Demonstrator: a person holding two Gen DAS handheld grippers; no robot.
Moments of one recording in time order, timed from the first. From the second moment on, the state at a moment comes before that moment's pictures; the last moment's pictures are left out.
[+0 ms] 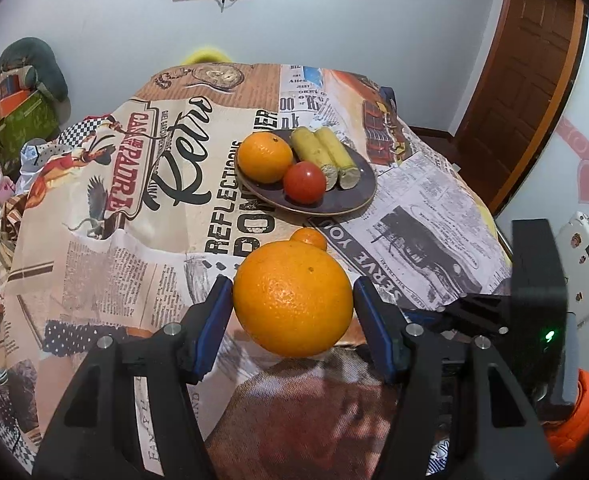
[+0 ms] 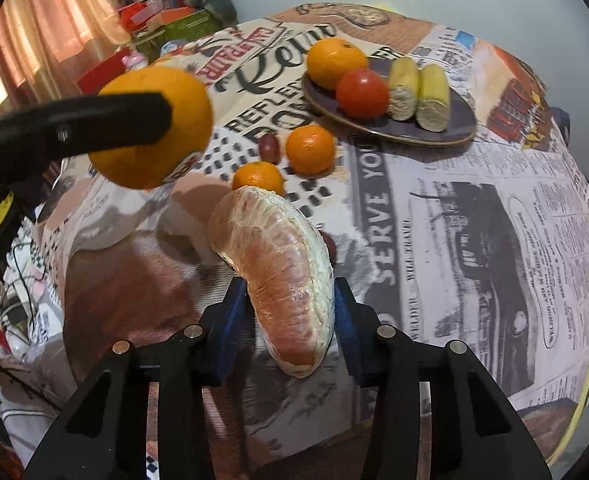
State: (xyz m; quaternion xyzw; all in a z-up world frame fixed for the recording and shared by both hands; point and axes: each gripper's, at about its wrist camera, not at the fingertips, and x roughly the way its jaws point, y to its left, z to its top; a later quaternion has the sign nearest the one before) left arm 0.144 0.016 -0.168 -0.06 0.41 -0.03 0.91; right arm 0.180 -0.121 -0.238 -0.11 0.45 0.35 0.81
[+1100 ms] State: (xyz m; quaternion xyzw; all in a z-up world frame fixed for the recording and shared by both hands) left arm 0.201 0.022 -0.177 -0.05 0.41 -0.03 0.91; right arm 0.250 -0.190 -0.195 0.02 0.39 0.26 0.88
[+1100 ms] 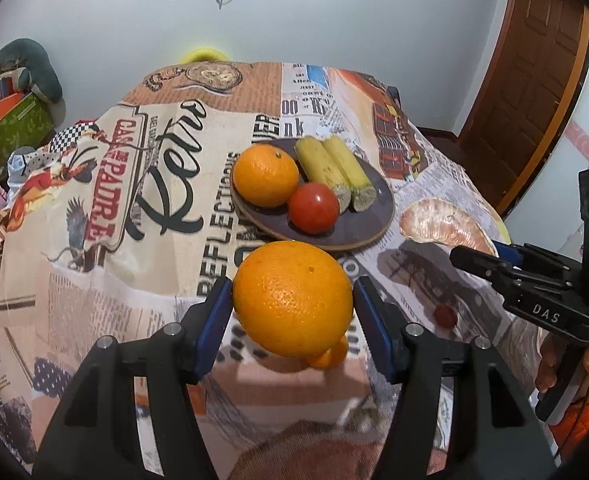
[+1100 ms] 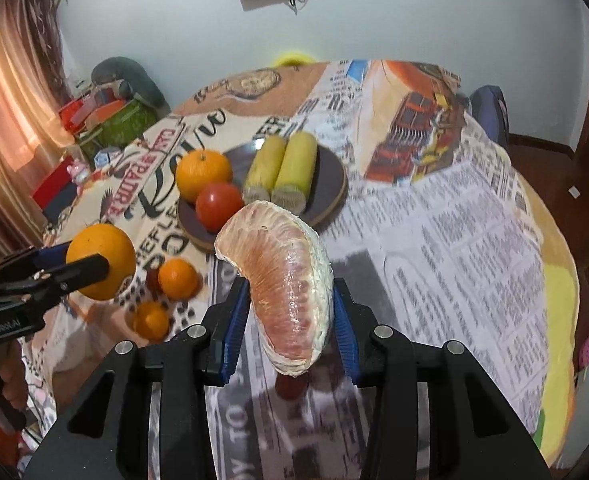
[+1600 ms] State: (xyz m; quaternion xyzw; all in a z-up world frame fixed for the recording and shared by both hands) left arm 0.267 0.029 -0.160 -0.05 0.39 -0.03 0.92; right arm 0.299 -0.177 -0.173 0.02 0.36 0.26 0.90
